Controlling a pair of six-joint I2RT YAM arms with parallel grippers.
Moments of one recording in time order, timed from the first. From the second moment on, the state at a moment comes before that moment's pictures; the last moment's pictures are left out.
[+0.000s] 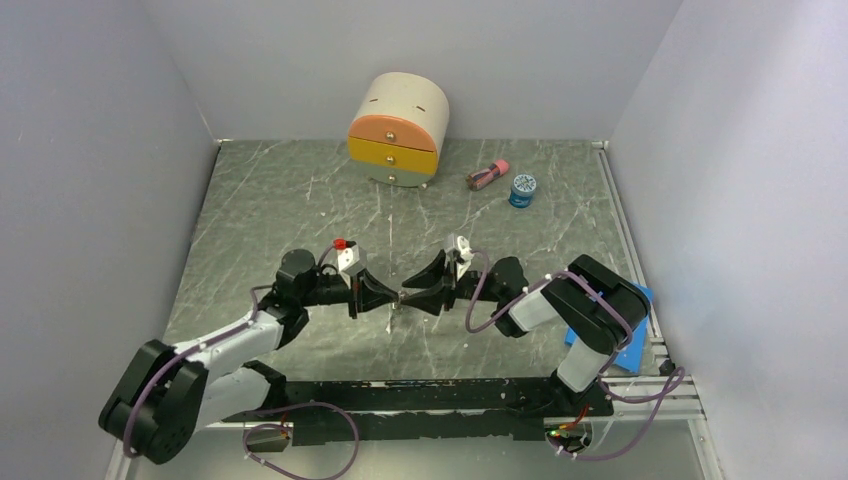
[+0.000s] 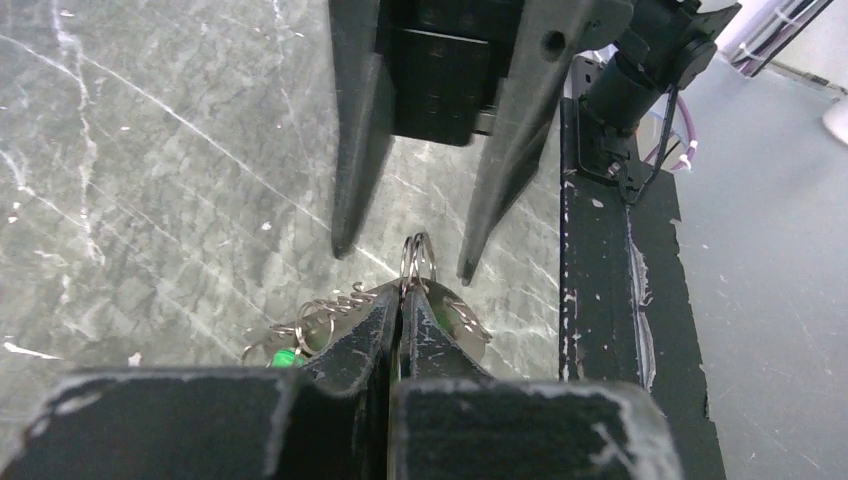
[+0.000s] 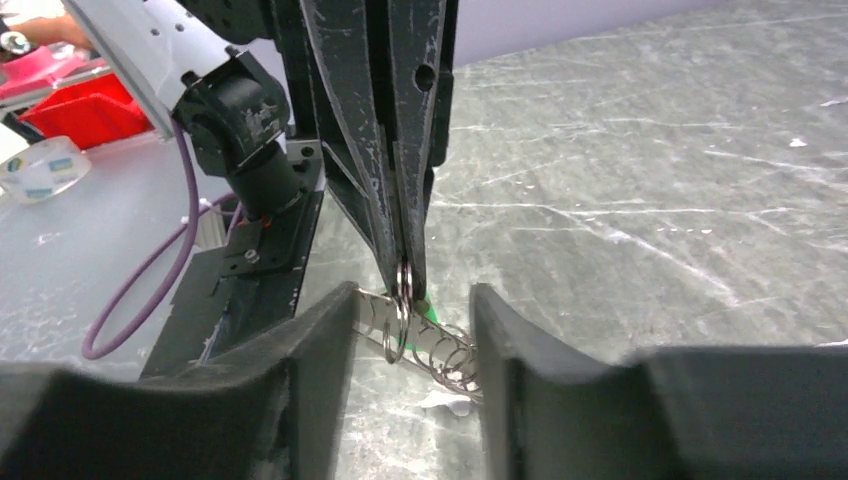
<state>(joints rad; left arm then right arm) -0.48 1.12 0.29 0.69 0.93 -0.13 0.70 1.69 0.38 1.51 -0.84 0.37</state>
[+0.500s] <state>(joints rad) -0.59 1.00 0.62 -0.11 0.71 0.18 0.68 1.30 0.38 1.11 -0.67 0.06</state>
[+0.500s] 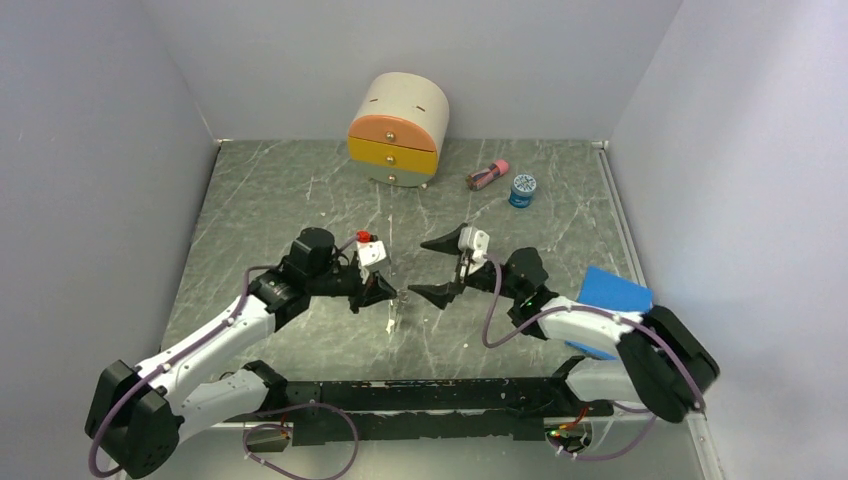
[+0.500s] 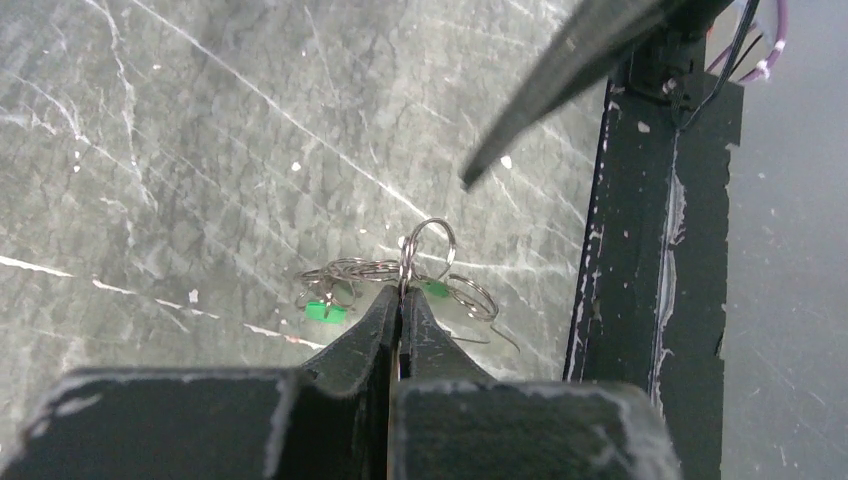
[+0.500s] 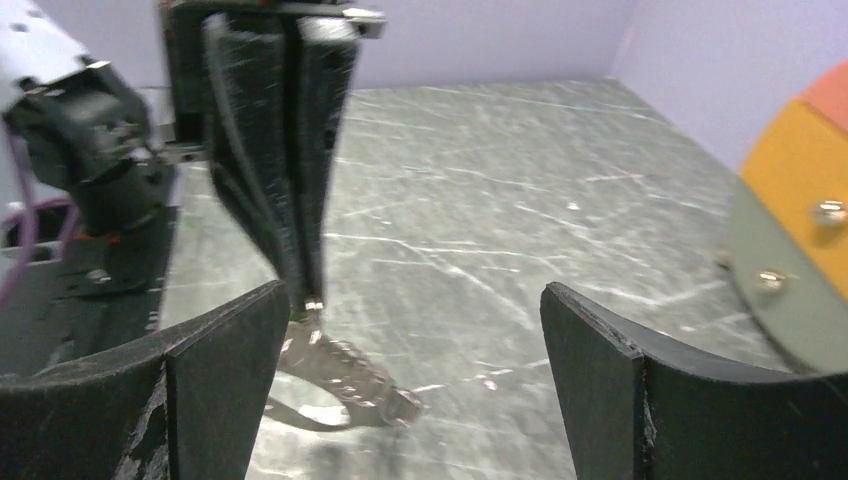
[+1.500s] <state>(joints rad) -0.72 1.19 0.89 -0.55 0.33 0.40 0.68 1.11 0.37 0.63 -0.11 0.05</state>
